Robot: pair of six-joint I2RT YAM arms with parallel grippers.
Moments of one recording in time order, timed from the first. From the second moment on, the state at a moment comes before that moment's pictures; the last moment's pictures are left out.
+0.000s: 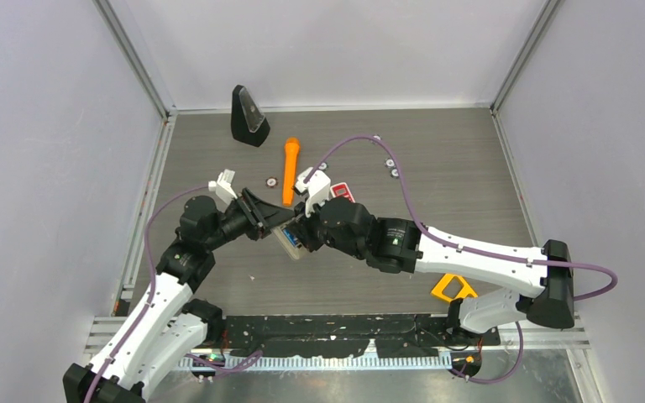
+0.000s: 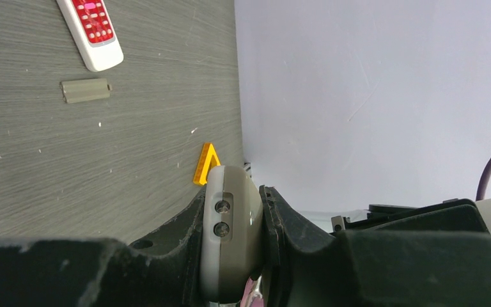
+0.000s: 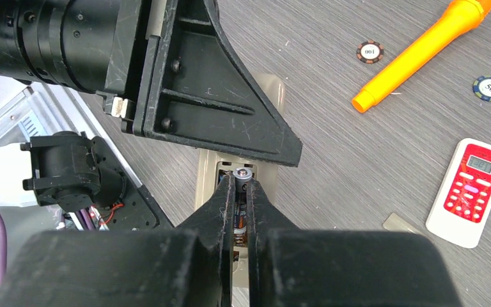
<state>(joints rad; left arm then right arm) -0.37 0.71 0.57 -0.09 0.50 -1.19 1.25 1.34 1.22 -0.25 0.30 0.33</state>
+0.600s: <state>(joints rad) -0.35 0.72 0.57 -0.09 0.50 -1.23 1.25 1.37 1.24 -0.27 0.29 0.31</state>
